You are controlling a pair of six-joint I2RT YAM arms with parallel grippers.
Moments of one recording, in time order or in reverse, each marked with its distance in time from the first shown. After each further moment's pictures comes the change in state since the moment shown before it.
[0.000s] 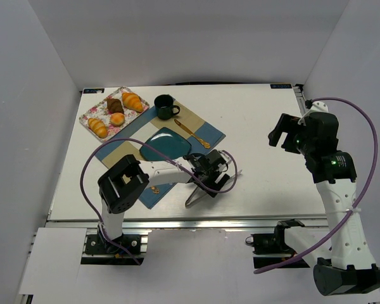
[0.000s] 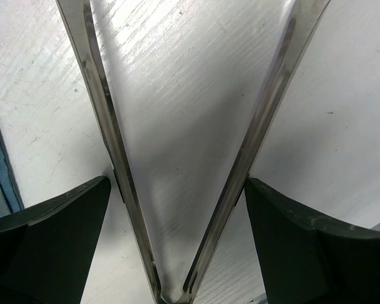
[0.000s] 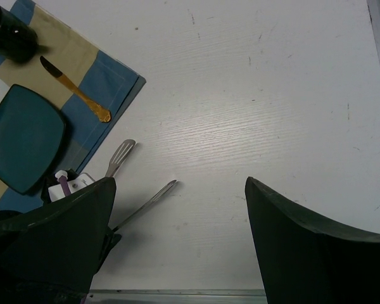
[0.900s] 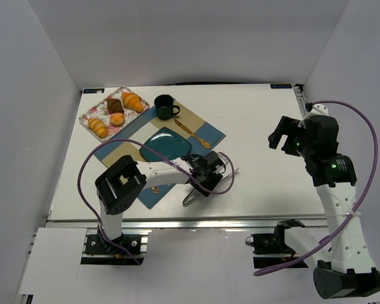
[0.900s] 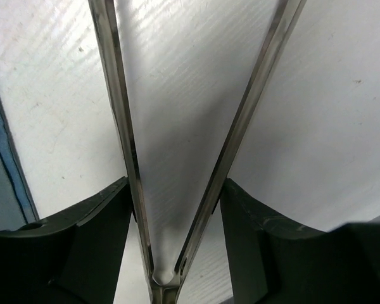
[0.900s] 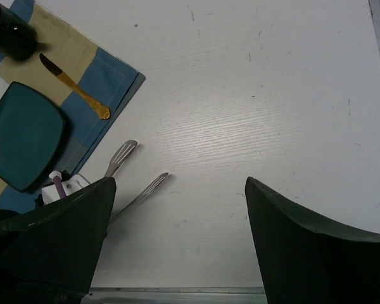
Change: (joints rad) left arm 0.000 -0.032 -0.032 -0.040 -0.014 -0.010; right arm 0.000 -0.029 -0.027 0.002 -0.003 0.003
